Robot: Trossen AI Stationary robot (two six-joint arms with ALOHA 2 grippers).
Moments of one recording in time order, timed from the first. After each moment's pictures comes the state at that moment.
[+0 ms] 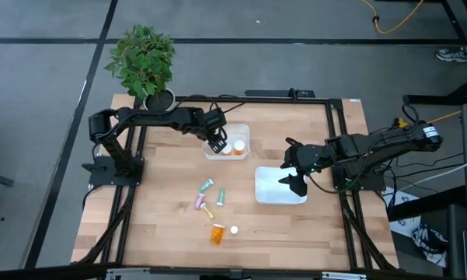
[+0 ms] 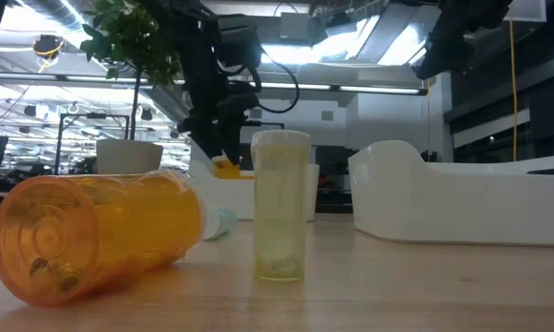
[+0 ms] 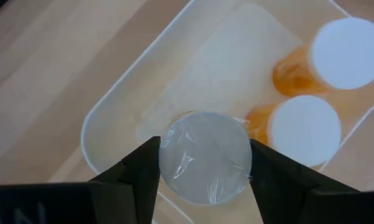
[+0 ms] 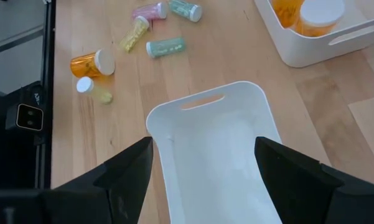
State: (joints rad) left arm 0.32 1.67 1.18 -0.67 -0.14 -0.42; right arm 0.21 1.10 0.94 -0.68 0.05 0.49
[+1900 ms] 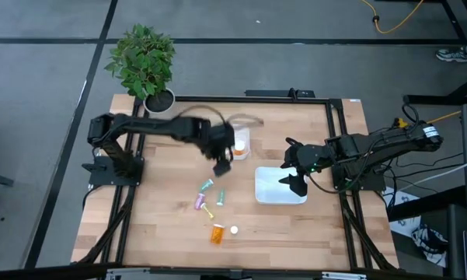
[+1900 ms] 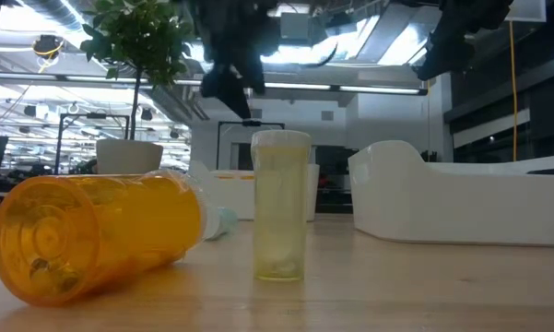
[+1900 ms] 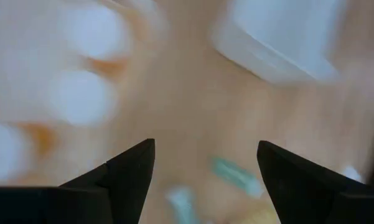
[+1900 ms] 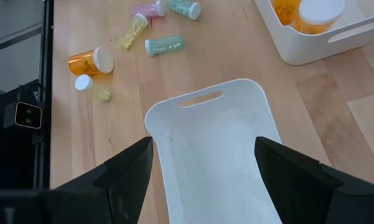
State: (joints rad) left arm 0.09 1.67 1.41 -0.84 0.15 -0.42; right arm 0.21 1.10 0.94 -0.69 0.05 0.49
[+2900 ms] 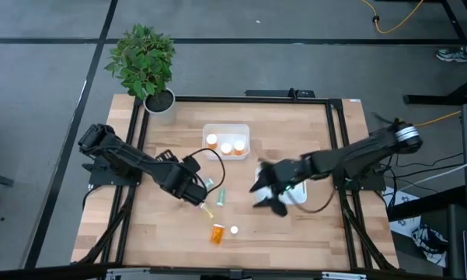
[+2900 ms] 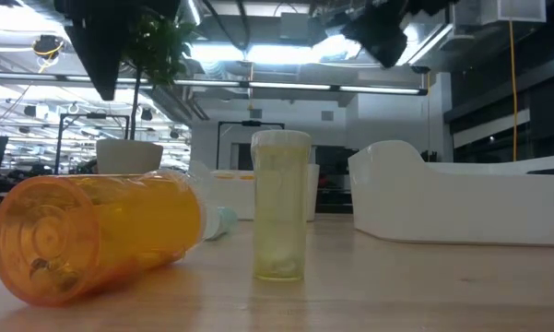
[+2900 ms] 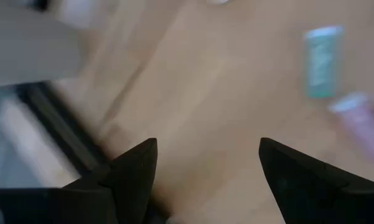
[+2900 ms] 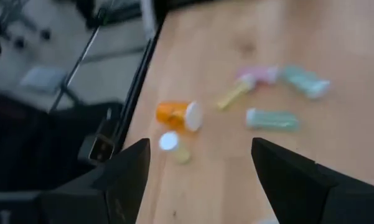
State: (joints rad) left arm -0.40 1.64 1.38 -1.52 -0.41 -1.12; right arm 0.28 1.42 0.96 -0.09 -0.14 0.35
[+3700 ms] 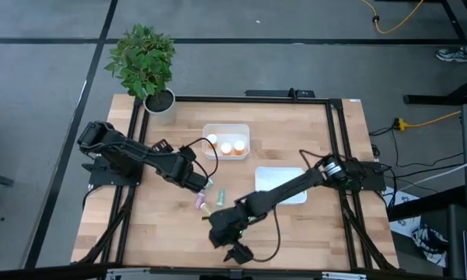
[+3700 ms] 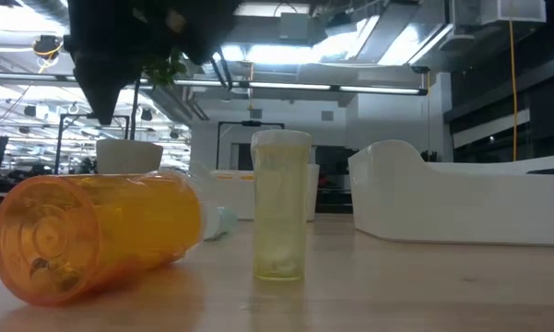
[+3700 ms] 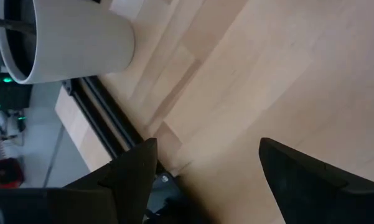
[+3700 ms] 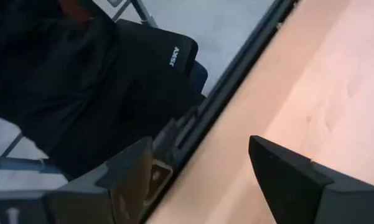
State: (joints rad) left arm -0.28 1.62 1.23 -1.57 -0.49 -1.08; right arm 0.42 2.26 1.87 -0.40 -0.46 0.08
